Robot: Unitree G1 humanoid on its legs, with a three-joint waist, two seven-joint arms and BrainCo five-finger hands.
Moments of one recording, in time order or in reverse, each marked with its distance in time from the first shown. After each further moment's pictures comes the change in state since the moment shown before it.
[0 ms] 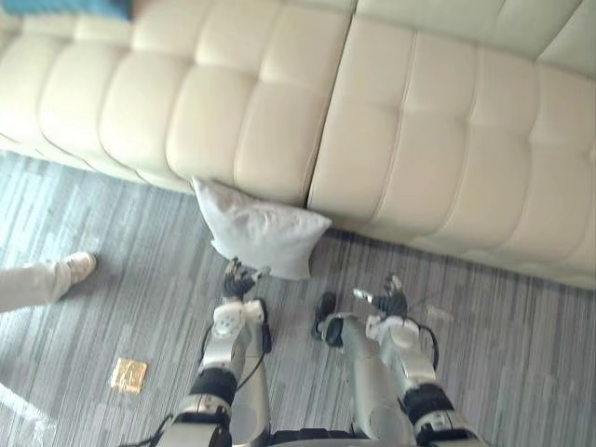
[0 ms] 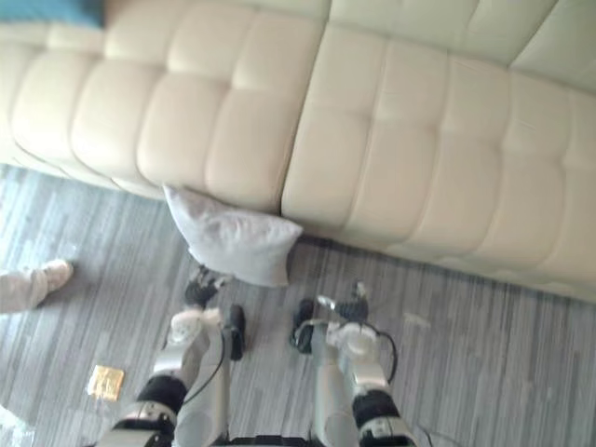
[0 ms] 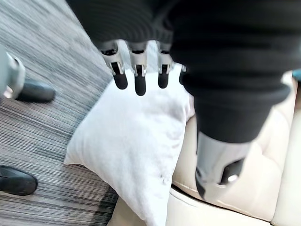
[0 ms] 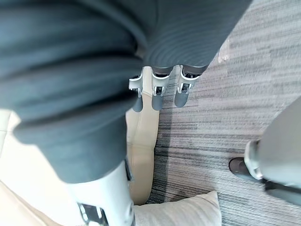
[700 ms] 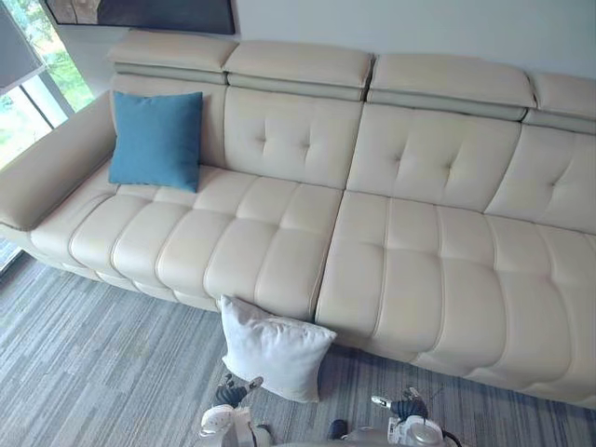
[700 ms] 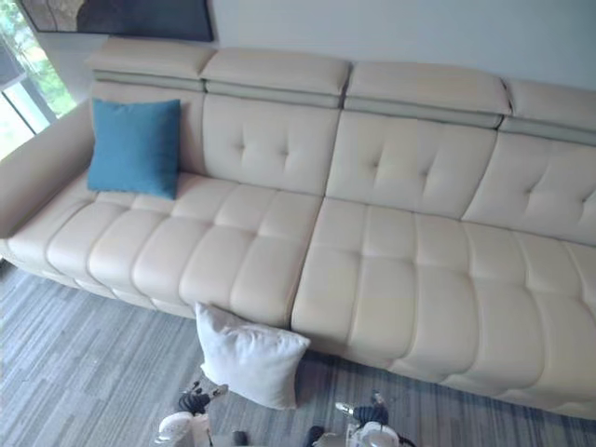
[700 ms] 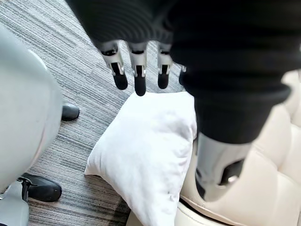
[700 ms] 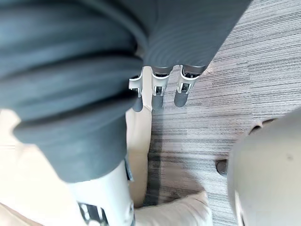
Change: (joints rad) left arm 0.145 -0.023 0.108 0.216 0.132 0.020 -0.050; right arm 0.066 -0.001 -0.145 0.287 -0.071 0.004 0.075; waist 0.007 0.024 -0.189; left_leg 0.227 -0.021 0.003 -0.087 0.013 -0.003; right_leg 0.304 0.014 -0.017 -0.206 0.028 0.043
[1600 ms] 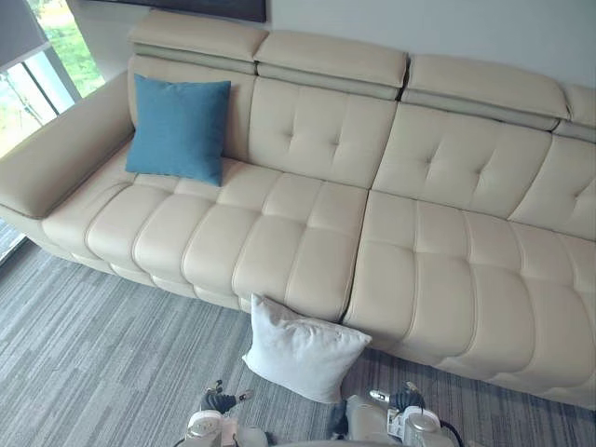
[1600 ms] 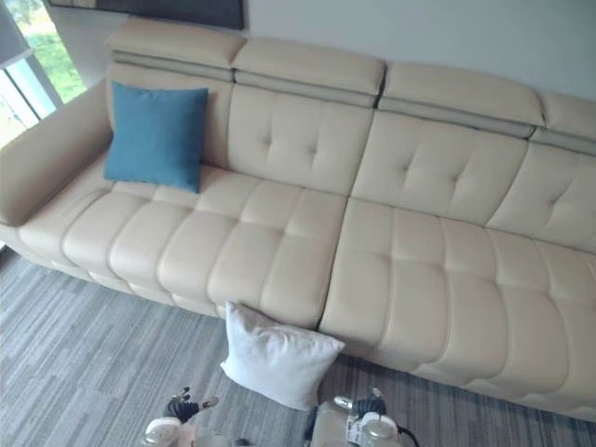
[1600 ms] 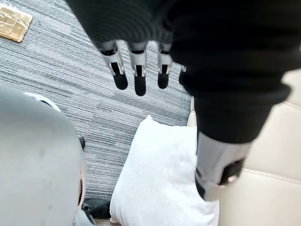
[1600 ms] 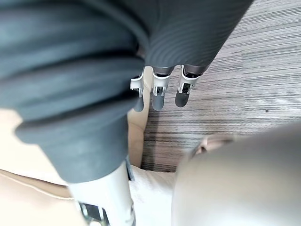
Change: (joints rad) left arm -0.012 0.079 -0.104 0.072 0.045 0.024 -0.001; right arm -0.073 -0.030 -0.014 0.111 0.003 0.016 0.002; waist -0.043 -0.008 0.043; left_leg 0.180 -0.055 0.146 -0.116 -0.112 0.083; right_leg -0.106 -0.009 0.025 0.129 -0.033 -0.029
